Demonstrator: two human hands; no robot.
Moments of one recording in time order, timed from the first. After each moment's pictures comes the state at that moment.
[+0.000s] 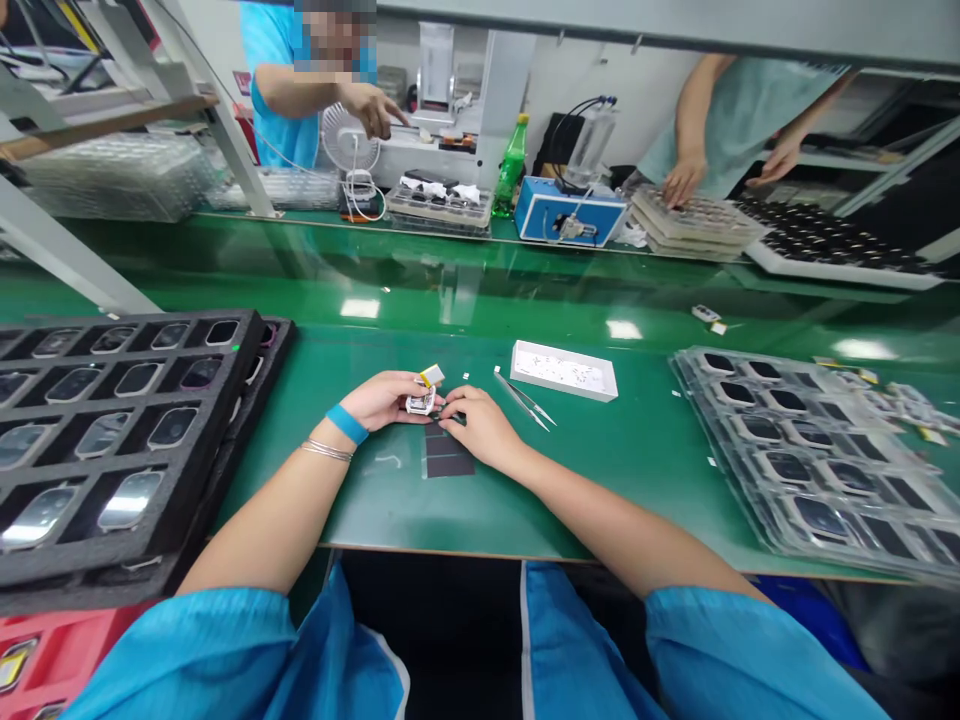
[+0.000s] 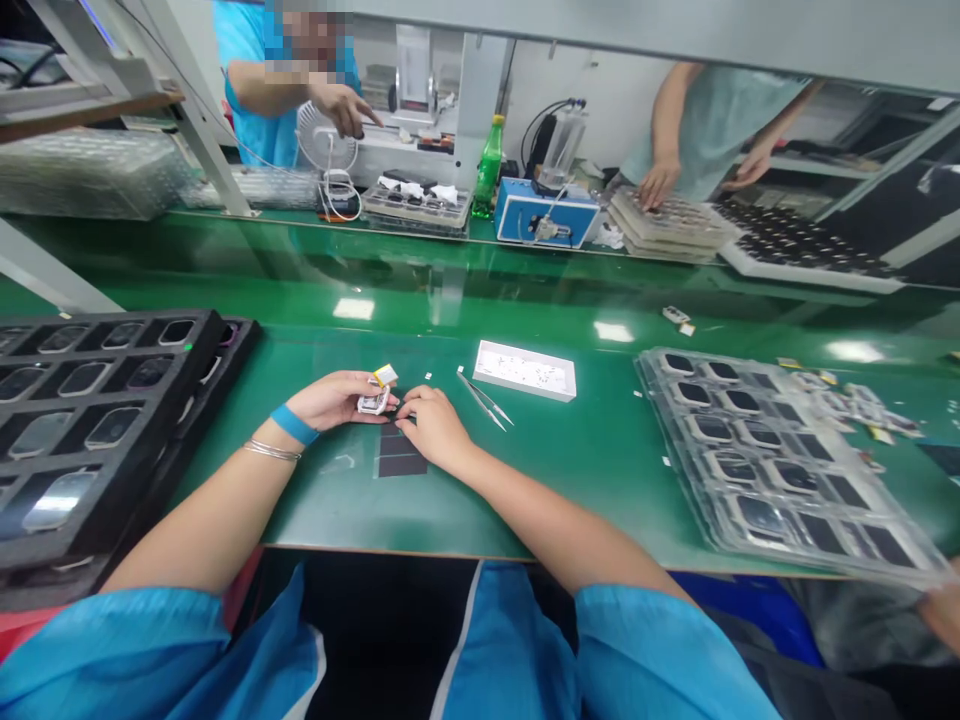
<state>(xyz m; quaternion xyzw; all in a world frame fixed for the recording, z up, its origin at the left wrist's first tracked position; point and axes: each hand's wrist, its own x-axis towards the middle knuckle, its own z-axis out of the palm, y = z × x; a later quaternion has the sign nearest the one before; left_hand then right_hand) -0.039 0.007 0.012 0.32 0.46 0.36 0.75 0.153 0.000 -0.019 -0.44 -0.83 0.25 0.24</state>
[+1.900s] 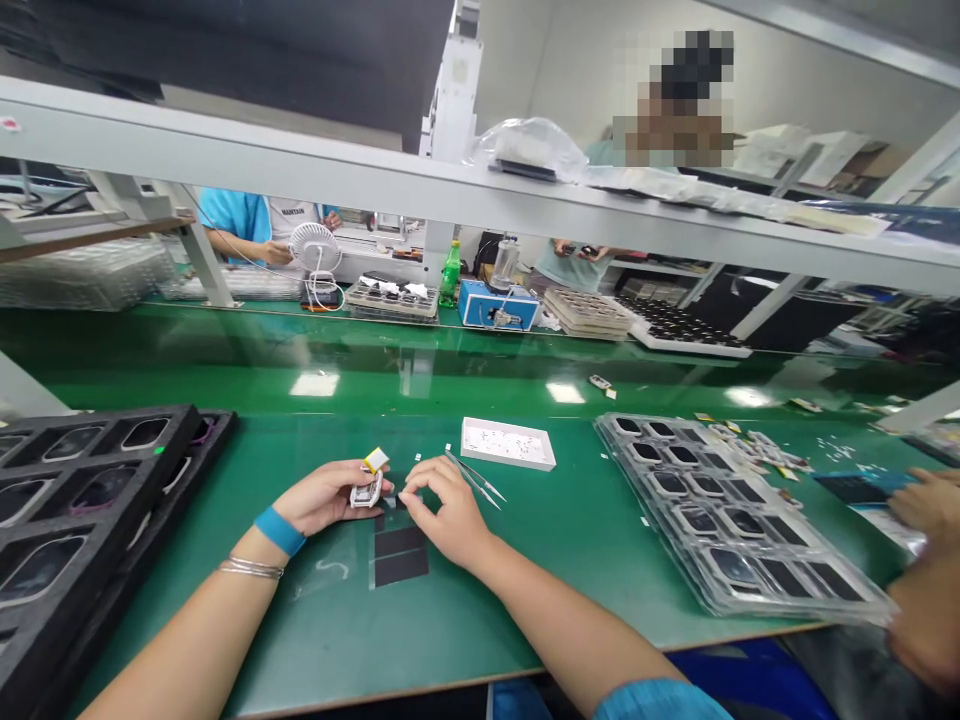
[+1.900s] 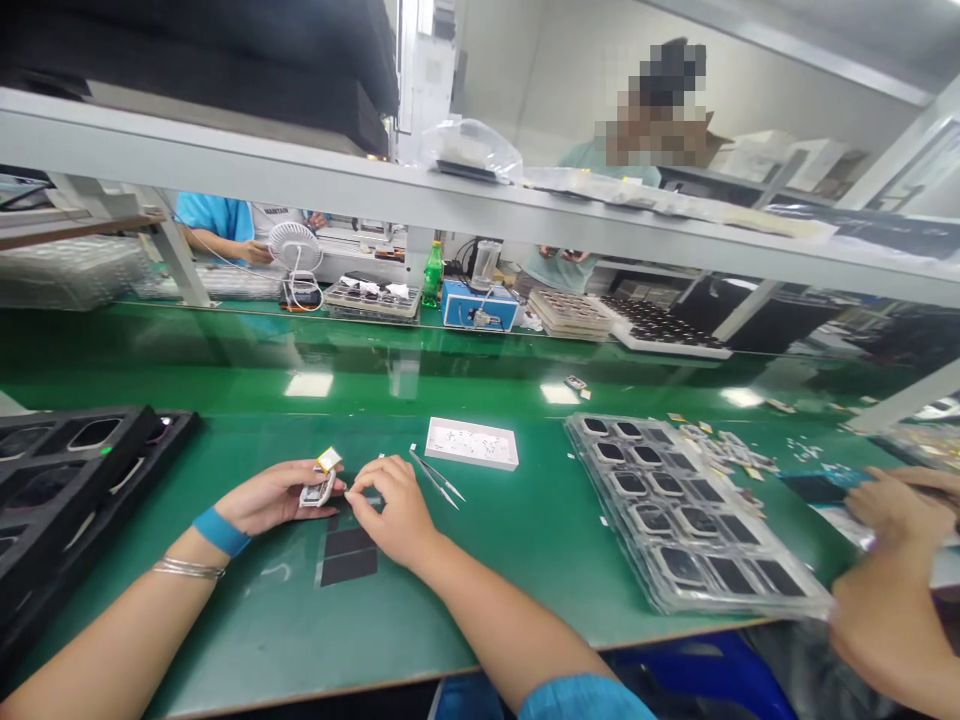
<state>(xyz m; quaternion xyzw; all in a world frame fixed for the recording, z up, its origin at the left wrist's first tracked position) -0.041 0.002 0.018 0.29 0.45 0.37 0.76 0.169 -0.014 0.002 -0.33 -0.80 0.17 0.47</state>
